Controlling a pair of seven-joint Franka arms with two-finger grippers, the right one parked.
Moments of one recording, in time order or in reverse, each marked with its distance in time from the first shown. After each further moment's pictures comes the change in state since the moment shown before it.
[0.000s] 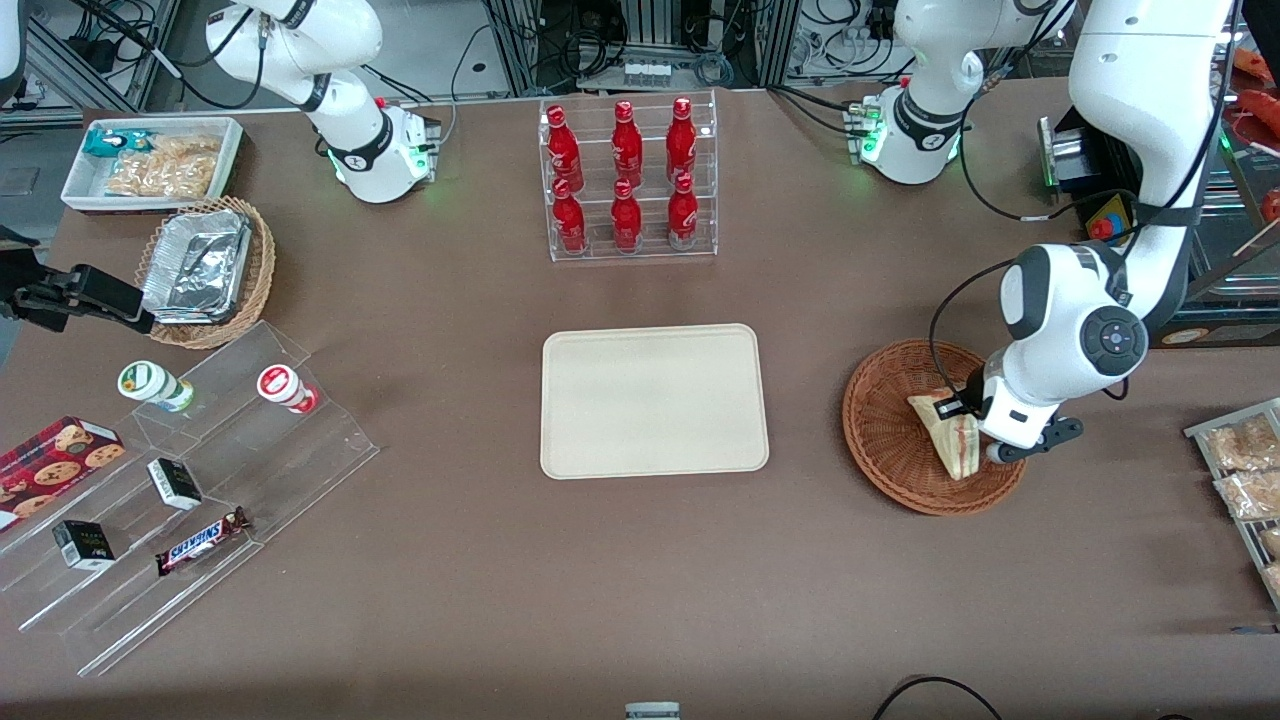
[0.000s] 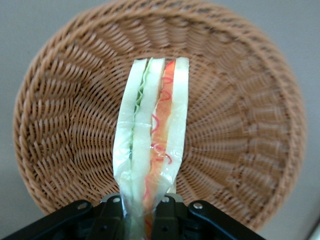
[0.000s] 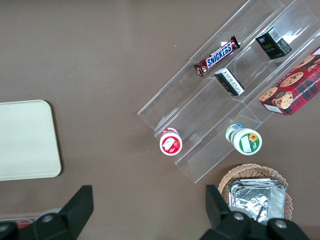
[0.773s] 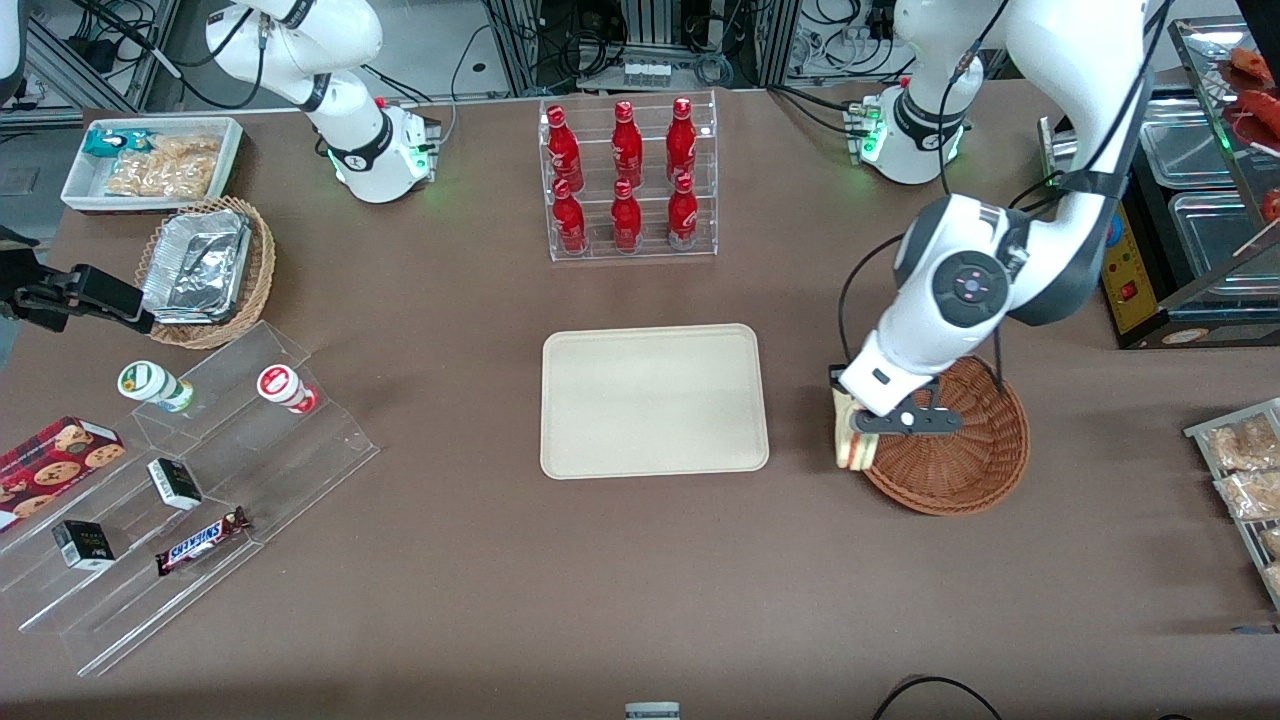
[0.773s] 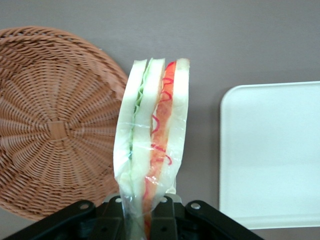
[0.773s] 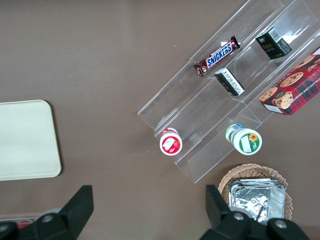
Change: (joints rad) arm -0.109 -0.032 -0.219 0.136 0.123 -0.144 -0.044
